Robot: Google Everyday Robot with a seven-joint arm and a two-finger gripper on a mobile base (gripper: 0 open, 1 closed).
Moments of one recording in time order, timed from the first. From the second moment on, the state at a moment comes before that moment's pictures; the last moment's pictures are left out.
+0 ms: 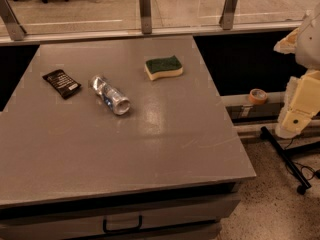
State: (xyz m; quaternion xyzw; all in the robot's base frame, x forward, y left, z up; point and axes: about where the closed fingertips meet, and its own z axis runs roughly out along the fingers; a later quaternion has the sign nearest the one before) arm 0.438 -0.217 0.976 -0.60 0.78 -0.03 0.16
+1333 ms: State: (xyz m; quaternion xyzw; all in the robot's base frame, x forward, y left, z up) arm 0.543 -0.094 0.961 -0.52 0.84 0.03 0.17
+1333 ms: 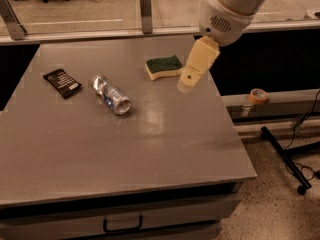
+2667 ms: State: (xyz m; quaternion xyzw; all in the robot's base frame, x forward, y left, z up) arm 0.573 0.002 0.957 -0.46 0.87 0.07 0.14
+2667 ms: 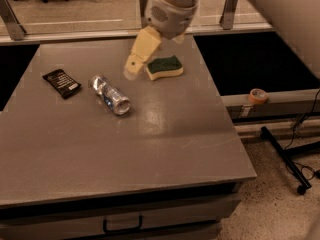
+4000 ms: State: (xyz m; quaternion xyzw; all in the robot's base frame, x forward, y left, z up) arm 0.571 0.125 0.885 -0.42 0.90 0.03 0.05
